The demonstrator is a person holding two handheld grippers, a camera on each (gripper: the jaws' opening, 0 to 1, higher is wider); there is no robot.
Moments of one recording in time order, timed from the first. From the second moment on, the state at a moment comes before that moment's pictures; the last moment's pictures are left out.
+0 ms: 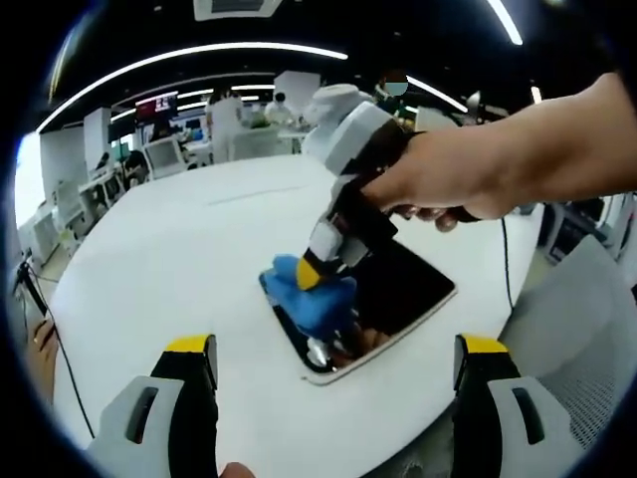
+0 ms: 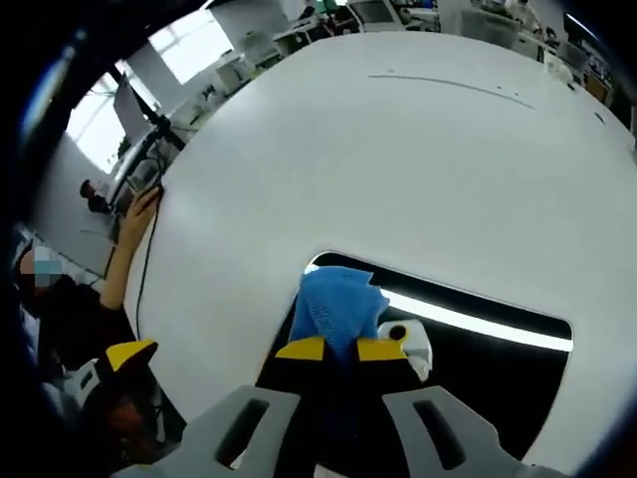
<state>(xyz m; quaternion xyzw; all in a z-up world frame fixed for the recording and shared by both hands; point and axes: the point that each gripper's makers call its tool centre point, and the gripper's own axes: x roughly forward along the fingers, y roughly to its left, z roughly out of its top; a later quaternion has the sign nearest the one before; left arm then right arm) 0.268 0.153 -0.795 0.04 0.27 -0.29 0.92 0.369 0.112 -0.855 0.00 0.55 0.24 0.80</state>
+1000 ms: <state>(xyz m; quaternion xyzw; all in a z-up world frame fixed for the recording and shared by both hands) 0.268 0.152 -0.792 0.05 0.27 -0.29 0.92 0.368 0.064 -0.853 0.02 0.55 0.23 0.81</state>
